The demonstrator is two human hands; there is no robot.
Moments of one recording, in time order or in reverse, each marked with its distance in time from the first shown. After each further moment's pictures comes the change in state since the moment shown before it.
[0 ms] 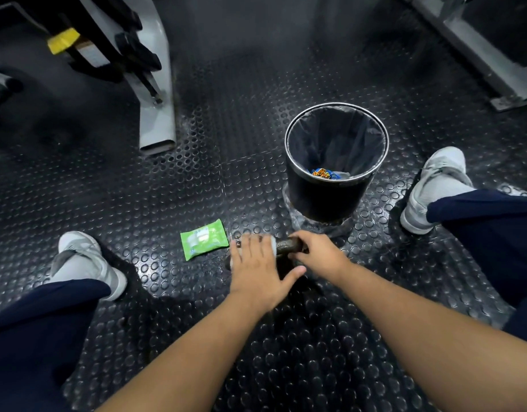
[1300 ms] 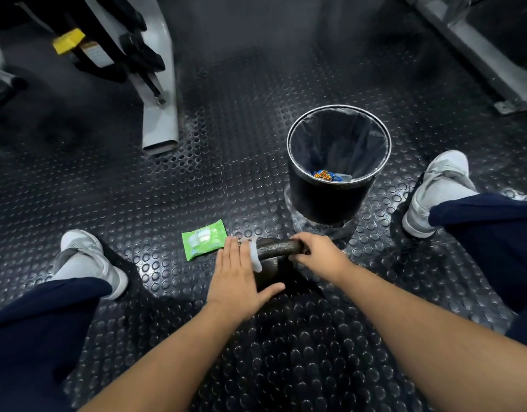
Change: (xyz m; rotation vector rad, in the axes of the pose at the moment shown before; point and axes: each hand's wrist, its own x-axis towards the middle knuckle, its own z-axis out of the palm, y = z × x) left_hand -0.015 -0.042 0.010 0.106 0.000 0.015; right_hand -0.002 -0.001 -0.005 0.044 -0.021 0.008
